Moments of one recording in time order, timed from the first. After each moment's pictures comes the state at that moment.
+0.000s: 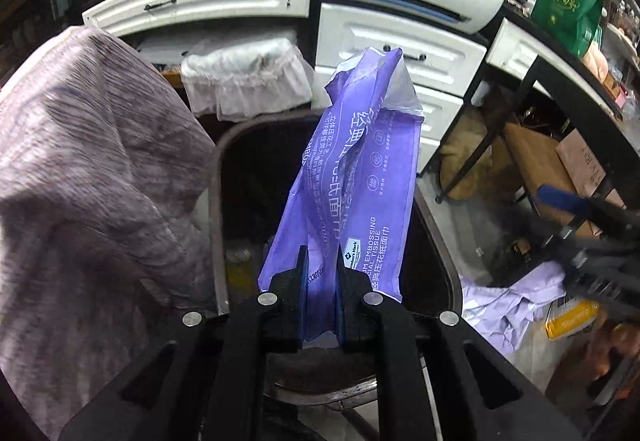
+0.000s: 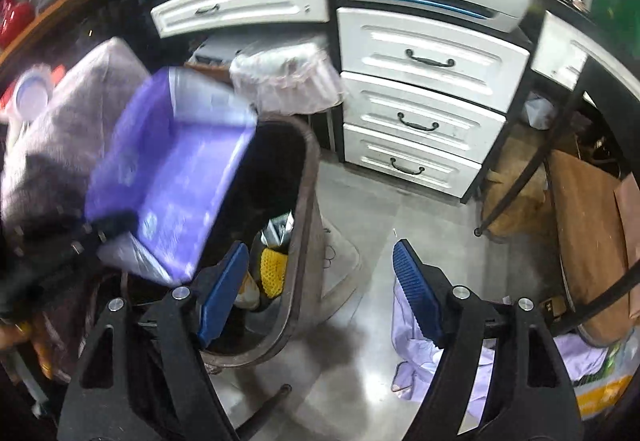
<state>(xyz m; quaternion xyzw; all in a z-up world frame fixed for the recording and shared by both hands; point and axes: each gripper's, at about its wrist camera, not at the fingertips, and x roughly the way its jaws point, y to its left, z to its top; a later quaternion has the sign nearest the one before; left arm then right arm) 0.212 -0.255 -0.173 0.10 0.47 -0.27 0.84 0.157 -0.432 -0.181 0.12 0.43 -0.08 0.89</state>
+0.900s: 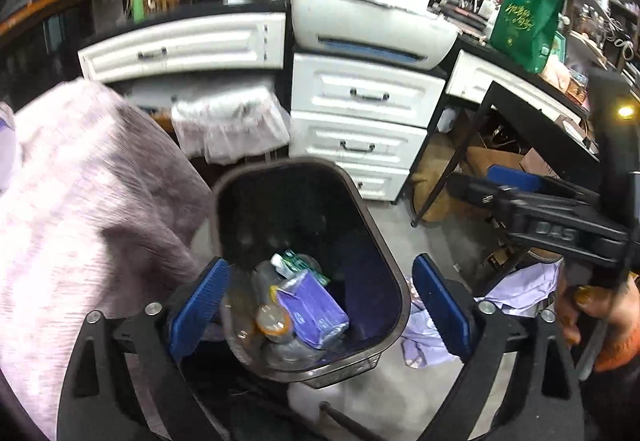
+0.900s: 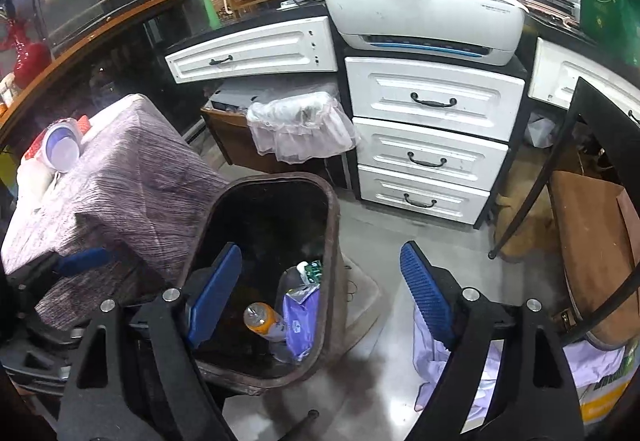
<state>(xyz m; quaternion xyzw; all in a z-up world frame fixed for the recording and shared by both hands) 0.165 -0.233 -0.101 0.09 0.39 -0.31 0.86 0.149 -0.425 -0.129 0.14 0.37 -0.06 0.92</state>
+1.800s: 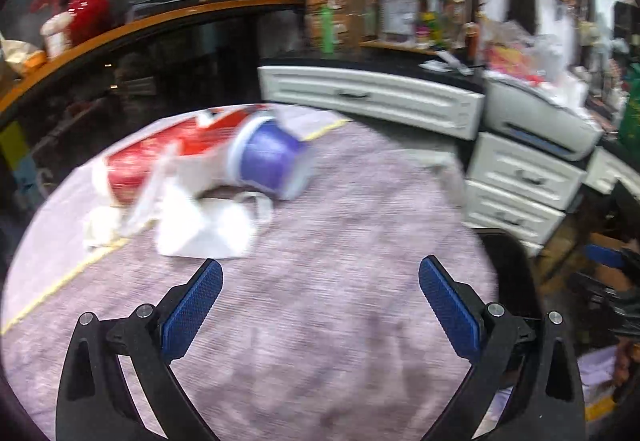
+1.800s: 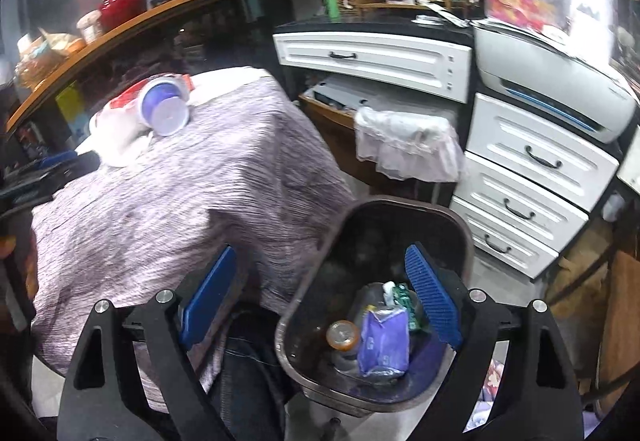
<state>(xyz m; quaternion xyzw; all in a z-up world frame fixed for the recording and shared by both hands) 0.222 -0.031 -0.032 0.06 0.34 -0.05 0.94 0.189 -0.293 -0.088 0.06 0.36 0.10 0.93</state>
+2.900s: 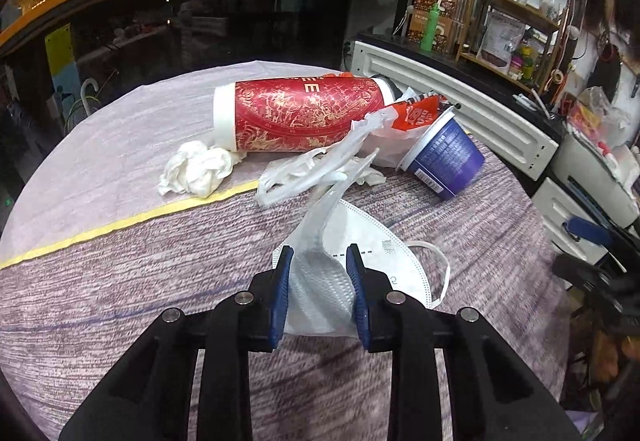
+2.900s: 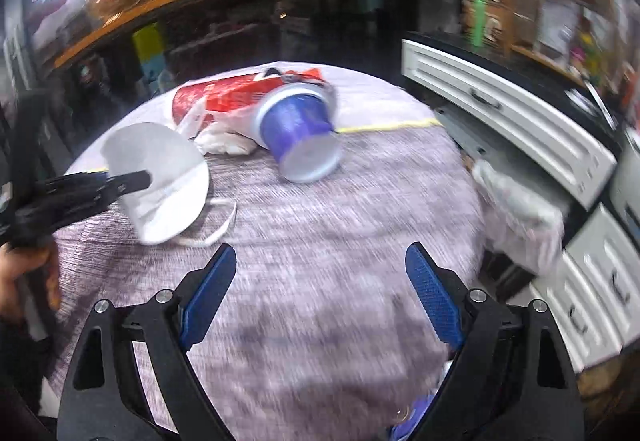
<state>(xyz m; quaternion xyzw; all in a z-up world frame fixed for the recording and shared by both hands) 0.223 0.111 -0.042 -0.07 0.37 0.01 0.93 0.314 -0.107 -0.045 -0.07 0.36 0.27 0.89</state>
